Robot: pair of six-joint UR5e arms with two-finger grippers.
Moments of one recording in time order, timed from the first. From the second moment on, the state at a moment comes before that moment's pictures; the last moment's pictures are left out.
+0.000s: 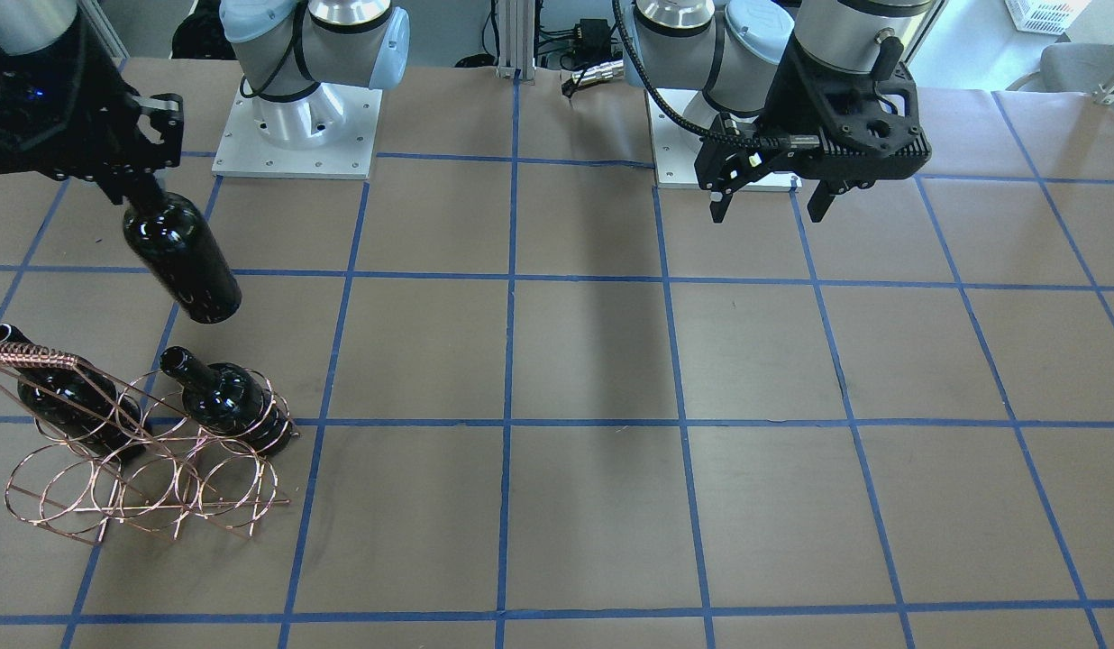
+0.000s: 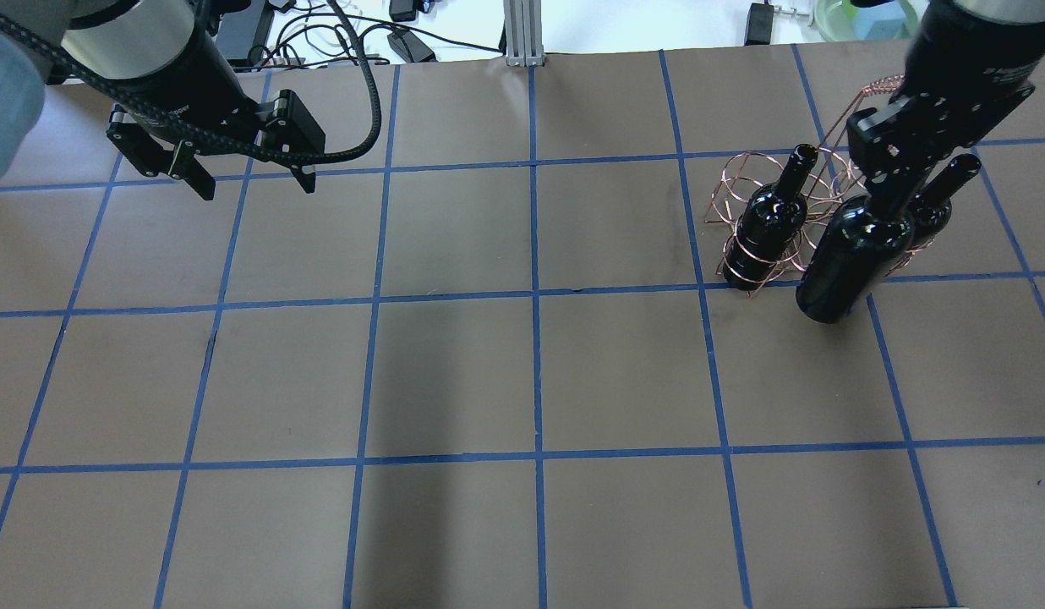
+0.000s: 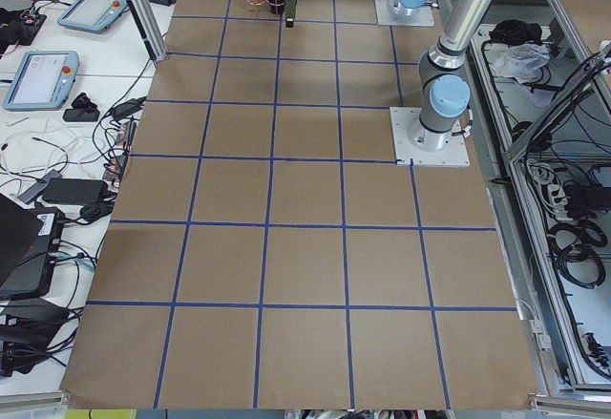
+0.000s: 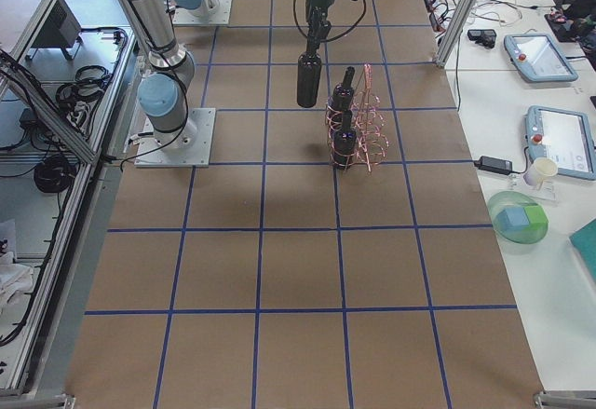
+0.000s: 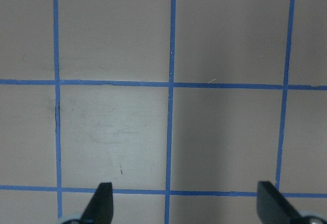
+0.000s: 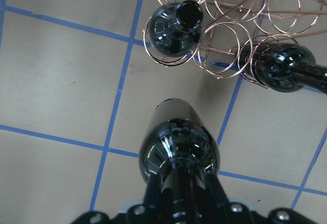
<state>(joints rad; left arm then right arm) -1.59 -1.55 -1.51 -1.60 1.58 -0.06 1.41 -1.59 1.47 -1.40 -1.67 -0.43</state>
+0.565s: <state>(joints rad) -1.59 -1.55 -1.51 -1.60 1.58 -0.06 1.37 -1.52 1.37 -1.45 -1.66 -0.54</state>
